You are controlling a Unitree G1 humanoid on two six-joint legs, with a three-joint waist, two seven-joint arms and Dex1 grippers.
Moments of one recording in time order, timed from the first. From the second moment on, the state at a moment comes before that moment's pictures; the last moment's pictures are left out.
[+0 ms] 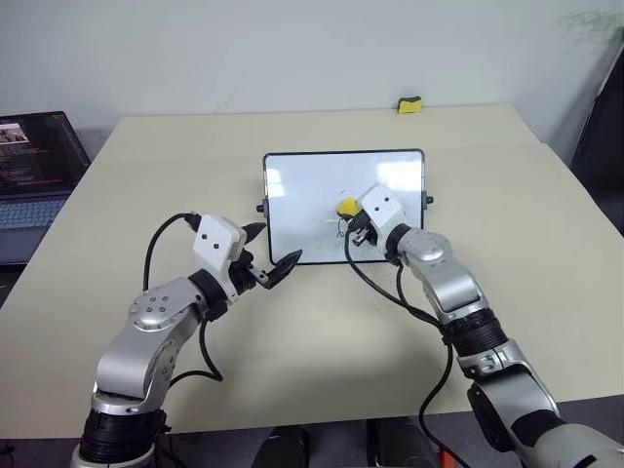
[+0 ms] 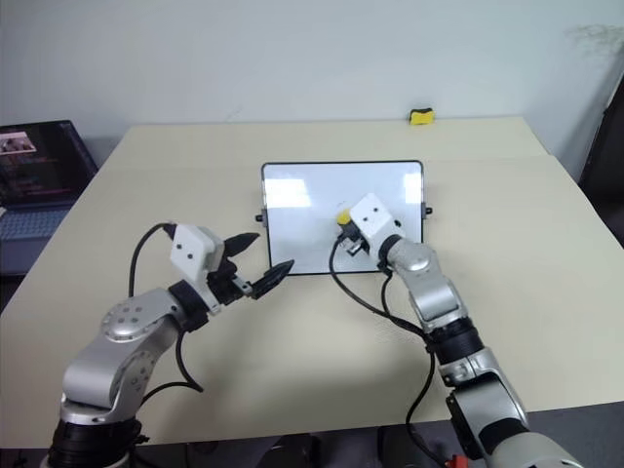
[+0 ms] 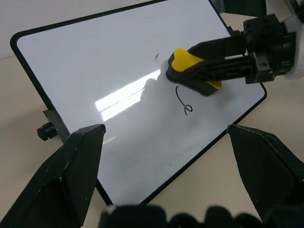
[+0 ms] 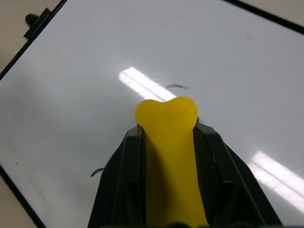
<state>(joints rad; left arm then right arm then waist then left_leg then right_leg) -0.17 0.52 0.08 -0.44 -0.39 0.54 -0.54 -0.69 -0.18 0.19 0.16 -0.06 0.38 0.42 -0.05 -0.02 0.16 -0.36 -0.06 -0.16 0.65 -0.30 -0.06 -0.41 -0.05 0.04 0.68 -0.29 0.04</state>
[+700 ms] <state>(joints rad) -0.18 0.52 0.08 -0.44 -0.40 0.54 -0.56 -0.84 -0.13 0.18 0.42 -0.10 0.23 0.34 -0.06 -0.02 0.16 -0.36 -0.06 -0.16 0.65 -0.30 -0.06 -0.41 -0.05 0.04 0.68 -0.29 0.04</state>
